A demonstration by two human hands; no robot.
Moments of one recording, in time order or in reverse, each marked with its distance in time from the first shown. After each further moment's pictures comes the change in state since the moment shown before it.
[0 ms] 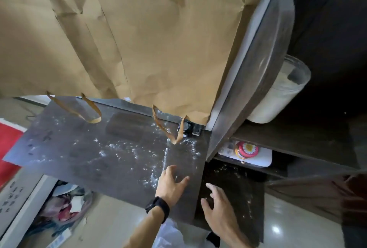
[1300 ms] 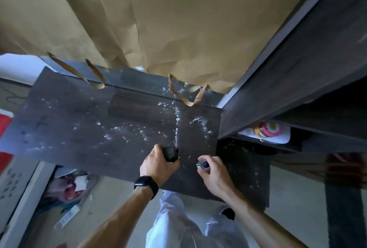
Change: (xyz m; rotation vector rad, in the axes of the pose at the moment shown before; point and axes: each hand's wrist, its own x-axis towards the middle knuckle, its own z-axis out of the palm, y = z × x) left_hand 0.030 -0.034 -0.086 0.387 0.078 0.063; right_hand 0.041 -0.051 0.045 0.008 -0.041 -0.022
